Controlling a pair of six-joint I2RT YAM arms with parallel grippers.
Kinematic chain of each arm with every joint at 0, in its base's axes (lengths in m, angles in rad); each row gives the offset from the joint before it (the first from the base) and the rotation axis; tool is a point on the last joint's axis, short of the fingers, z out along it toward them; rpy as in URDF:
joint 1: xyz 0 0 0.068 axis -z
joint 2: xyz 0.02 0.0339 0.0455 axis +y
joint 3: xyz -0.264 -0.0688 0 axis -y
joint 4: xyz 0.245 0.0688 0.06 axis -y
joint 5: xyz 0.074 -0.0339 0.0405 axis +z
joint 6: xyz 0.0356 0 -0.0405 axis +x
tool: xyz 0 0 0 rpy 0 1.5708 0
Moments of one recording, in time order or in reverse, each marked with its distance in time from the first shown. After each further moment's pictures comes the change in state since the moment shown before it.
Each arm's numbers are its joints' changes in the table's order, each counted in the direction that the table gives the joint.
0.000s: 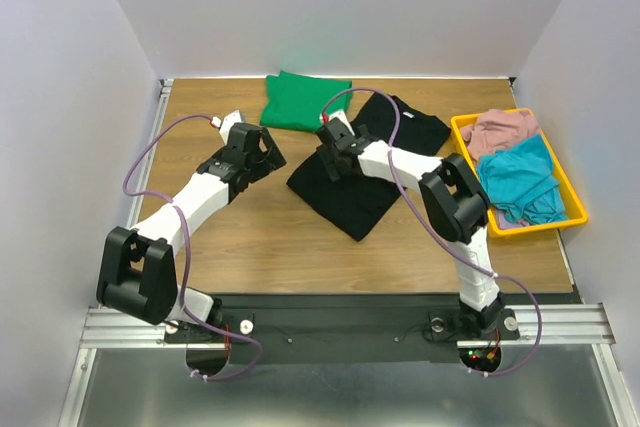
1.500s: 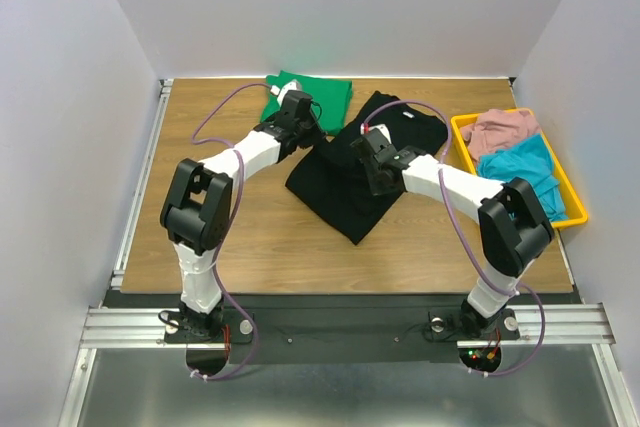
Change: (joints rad) left arm 0.118 0.499 0.449 0.173 -0.174 -0.099; right arm 0.055 -0.378 -0.356 -0.111 0.139 0.197
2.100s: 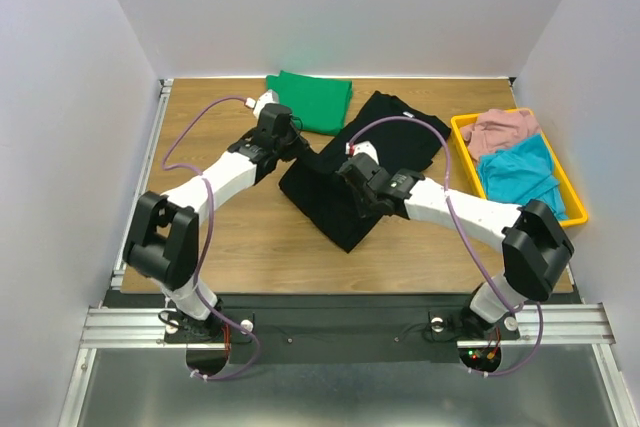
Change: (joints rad) left arm -0.012 -0.315 -0.275 -0.003 0.055 -0.055; right arm -0.209 -0.149 -0.101 -0.001 0.016 0.095
